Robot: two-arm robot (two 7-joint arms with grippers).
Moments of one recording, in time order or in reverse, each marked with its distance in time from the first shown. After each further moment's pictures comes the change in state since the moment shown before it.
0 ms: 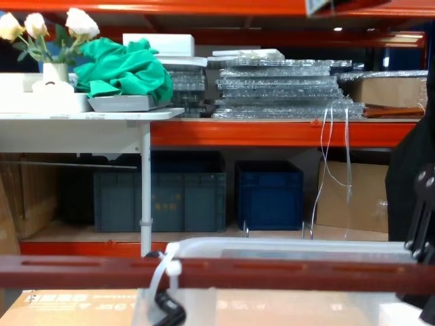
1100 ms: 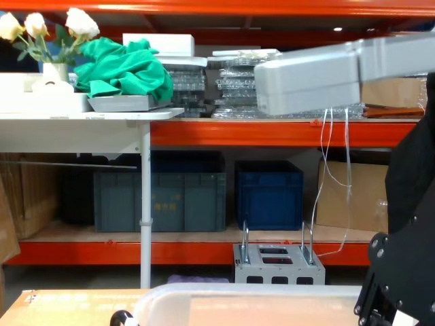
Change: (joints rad) left arm 0.000 0.000 0.000 0.000 0.000 0.000 0.000; right arm -0.075 -0.042 -0.069 -0.011 -0.274 0.069 -0.199
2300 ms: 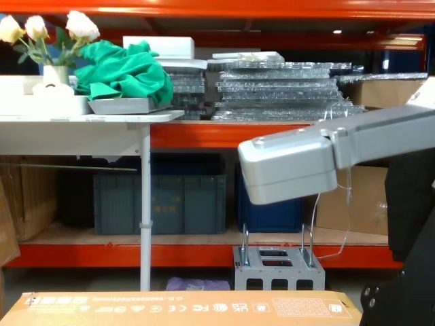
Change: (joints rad) left arm 0.000 0.000 0.000 0.000 0.000 0.000 0.000; right arm -0.020 -0.033 -0.074 0.026 -0.123 0.041 -0.034
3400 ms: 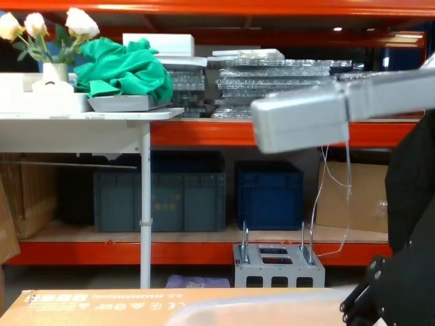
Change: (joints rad) left arm 0.000 0.000 0.000 0.000 0.000 0.000 0.000; right arm 0.020 0.024 0.028 -0.001 0.083 -0.008 -0.005
